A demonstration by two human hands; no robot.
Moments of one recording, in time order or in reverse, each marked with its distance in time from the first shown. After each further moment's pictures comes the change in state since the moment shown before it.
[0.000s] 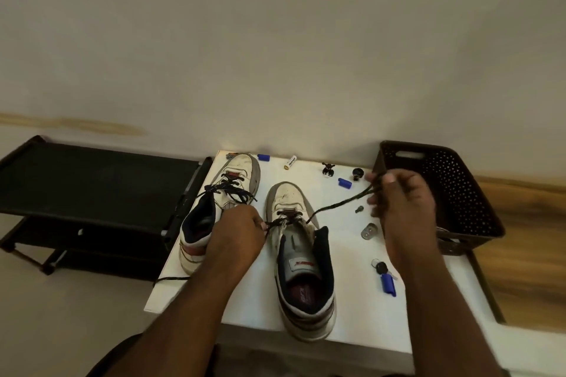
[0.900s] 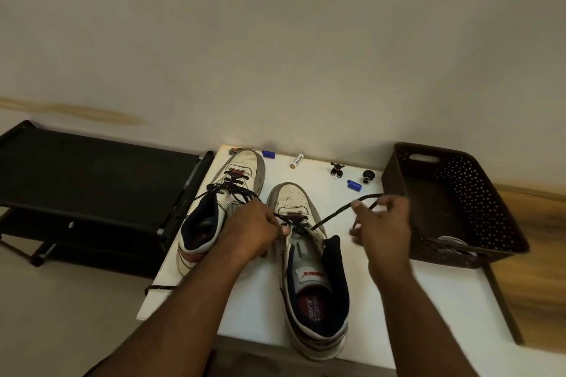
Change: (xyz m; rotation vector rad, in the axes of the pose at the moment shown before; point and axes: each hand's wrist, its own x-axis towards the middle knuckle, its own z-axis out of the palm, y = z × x) left_hand 0.029 0.003 0.003 -0.238 -0.282 -0.020; right_hand 0.007 0.042 0.035 -0.393 0.119 0.281
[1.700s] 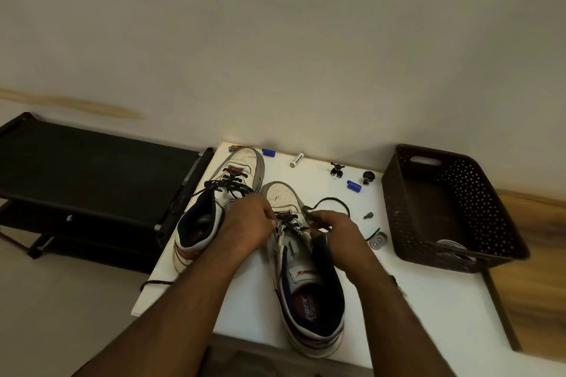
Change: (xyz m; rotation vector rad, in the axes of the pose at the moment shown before) left_hand 0.011 0.003 -0.001 0.153 0.120 0.065; right_hand 0.000 0.013 0.028 -0.442 -0.545 -0.167
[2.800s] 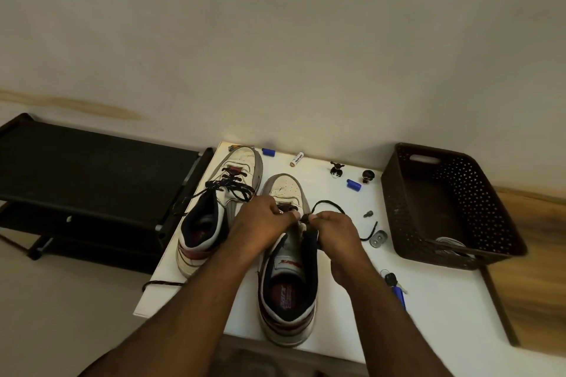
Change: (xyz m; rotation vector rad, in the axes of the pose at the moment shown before) left_hand 0.011 -0.004 0.021 -0.144 0.060 -0.024; right_hand 0.001 -0.010 0.019 0.350 0.153 0.207
